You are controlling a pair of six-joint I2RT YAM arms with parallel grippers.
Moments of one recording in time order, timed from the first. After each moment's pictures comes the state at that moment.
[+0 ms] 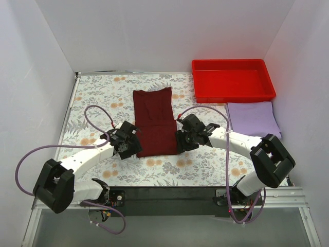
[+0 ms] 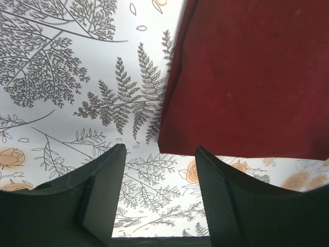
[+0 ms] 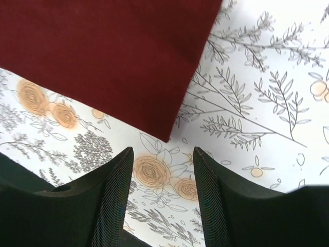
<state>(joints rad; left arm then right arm) -0.56 1.20 0.66 -0.59 -0.15 -0.92 0.77 1.50 0.87 -0.39 -0.15 0.42</state>
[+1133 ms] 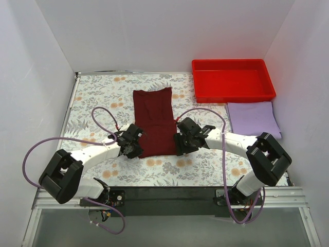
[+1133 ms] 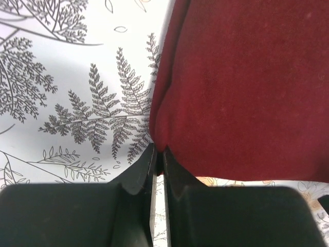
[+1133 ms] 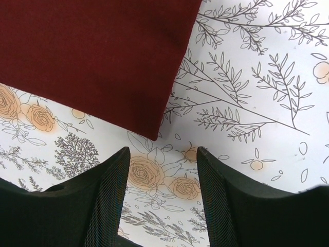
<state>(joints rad) -0.64 1.35 0.65 -0.48 -0.19 -1.01 0.83 1.54 0.87 -0.43 -0.04 0.46</state>
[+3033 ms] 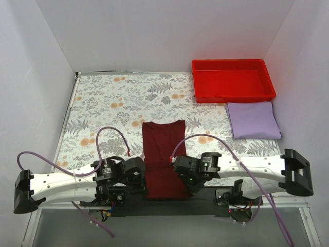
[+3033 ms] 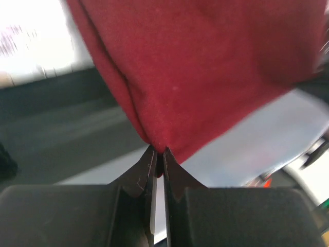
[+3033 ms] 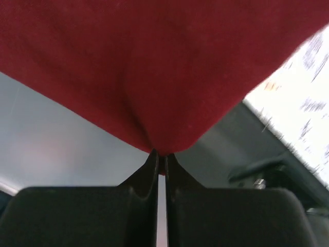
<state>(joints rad) -1.23 0.83 0.57 -0.79 0.07 -1.29 1.37 1.29 0.83 -0.87 -0.10 0.65</state>
